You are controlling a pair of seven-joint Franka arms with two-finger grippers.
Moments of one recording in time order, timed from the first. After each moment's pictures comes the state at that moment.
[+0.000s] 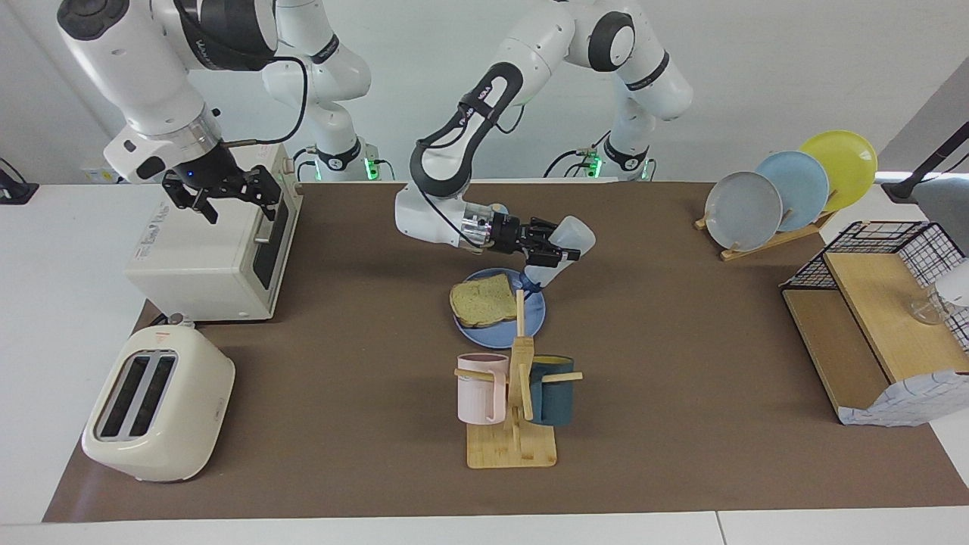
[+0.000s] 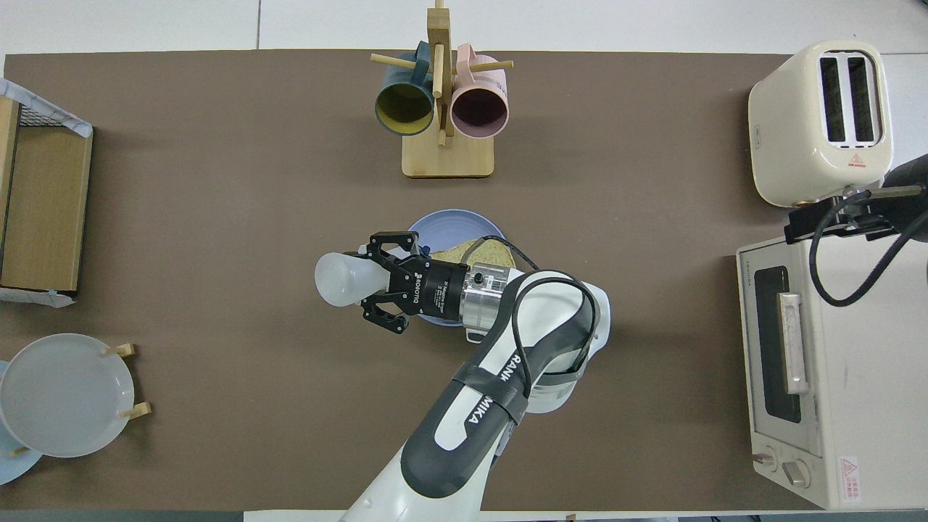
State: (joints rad) left arm -1.16 0.71 0.30 -1.46 0.95 1.20 0.53; right arm 0.07 -0.02 -0.09 -1.67 0.02 1.58 -0.04
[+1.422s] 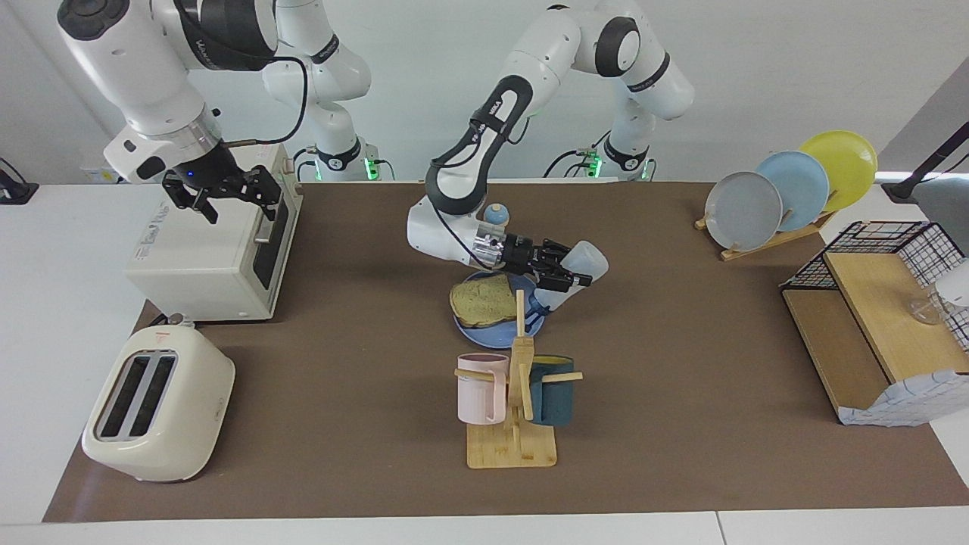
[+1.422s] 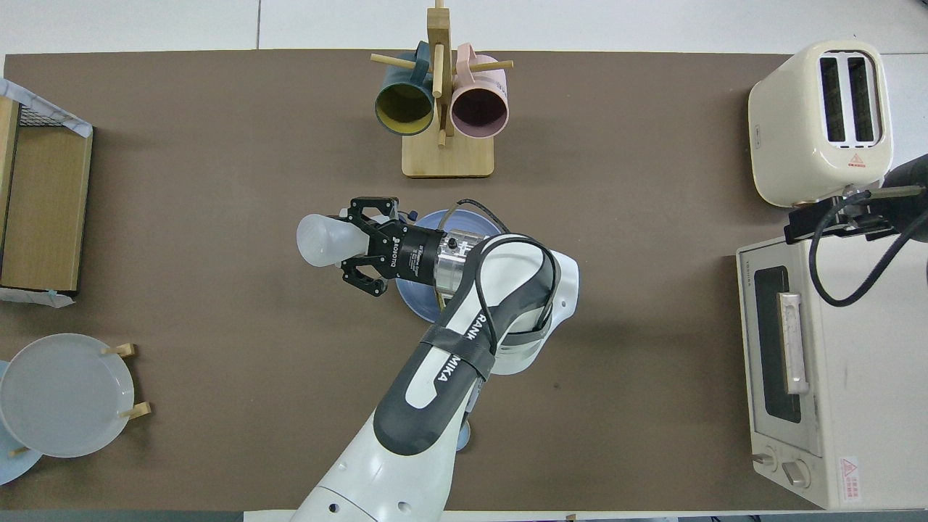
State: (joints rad) left arm -1.11 0.71 0.30 -1.46 0.98 1.30 0.53; right arm 0.07 -0.02 -0.09 -1.67 0.02 1.58 -0.04
